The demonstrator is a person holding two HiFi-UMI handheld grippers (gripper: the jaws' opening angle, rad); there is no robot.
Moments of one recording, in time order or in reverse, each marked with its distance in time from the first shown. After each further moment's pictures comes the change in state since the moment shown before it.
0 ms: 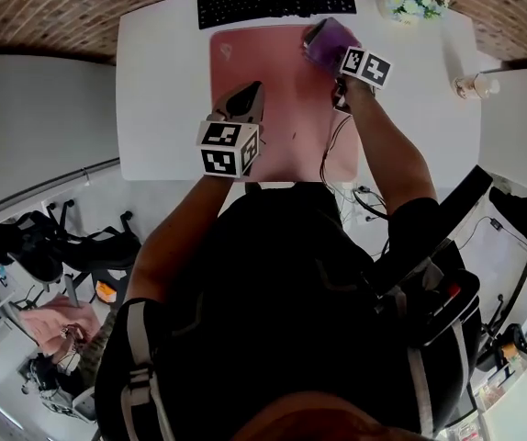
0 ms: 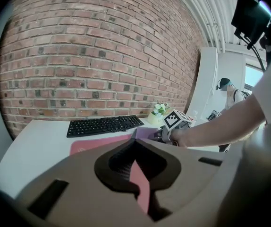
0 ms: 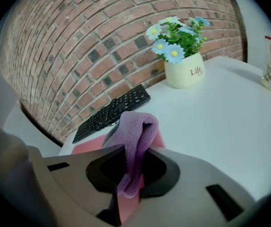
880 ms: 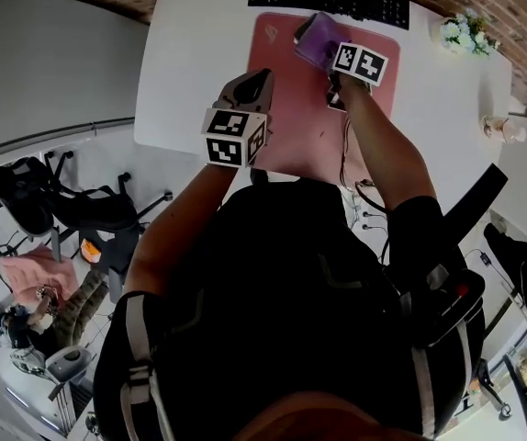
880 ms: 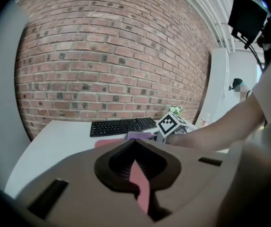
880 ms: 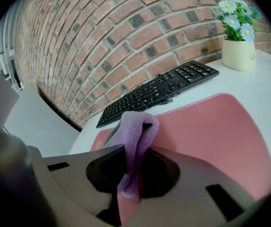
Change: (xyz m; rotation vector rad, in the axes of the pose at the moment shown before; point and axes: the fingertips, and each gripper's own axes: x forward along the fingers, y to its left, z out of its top) left arm -0.038 0.057 -0.002 -0.041 -0.035 0.136; right arm 0.055 0.126 -0.047 -0.132 0.121 0.183
